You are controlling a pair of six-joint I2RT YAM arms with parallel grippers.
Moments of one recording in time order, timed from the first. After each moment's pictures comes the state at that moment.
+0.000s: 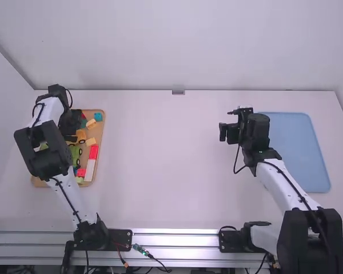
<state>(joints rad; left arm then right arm) 0.43 2.20 1.78 -0.97 -0.08 -1.23 0.10 1.33 0.72 0.03 -0.12 -0.04</state>
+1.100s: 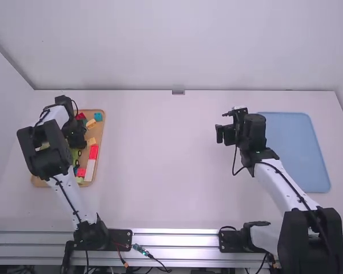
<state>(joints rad) 0.43 2.20 1.61 -0.85 -0.07 -1.51 0.12 1.33 0.72 0.02 -0.12 -0.08</state>
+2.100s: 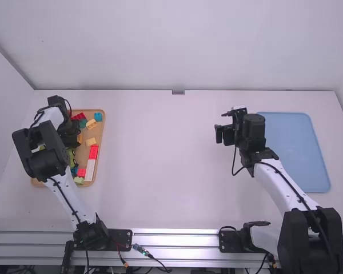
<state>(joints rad) 0.47 2.20 1.61 -0.77 -0.10 -1.30 0.13 1.33 0.72 0.02 -0.12 -0.09</state>
